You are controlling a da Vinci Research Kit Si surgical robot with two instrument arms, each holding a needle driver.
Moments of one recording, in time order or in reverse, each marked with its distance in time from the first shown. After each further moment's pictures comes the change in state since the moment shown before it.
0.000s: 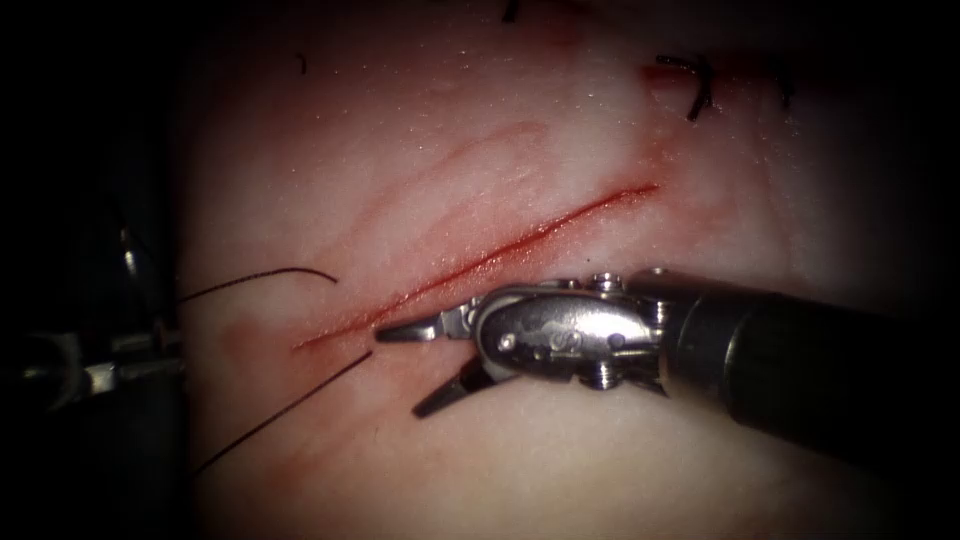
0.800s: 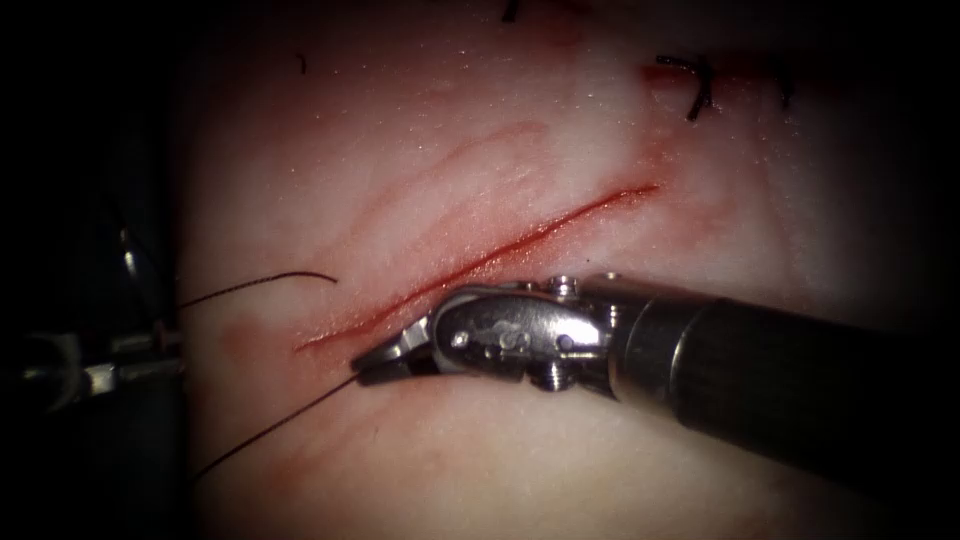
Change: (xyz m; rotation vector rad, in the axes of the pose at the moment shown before) right arm 0.000 0.001 0.004 0.027 -0.094 0.020; left arm 0.000 0.000 0.000 0.001 0.000 0.000
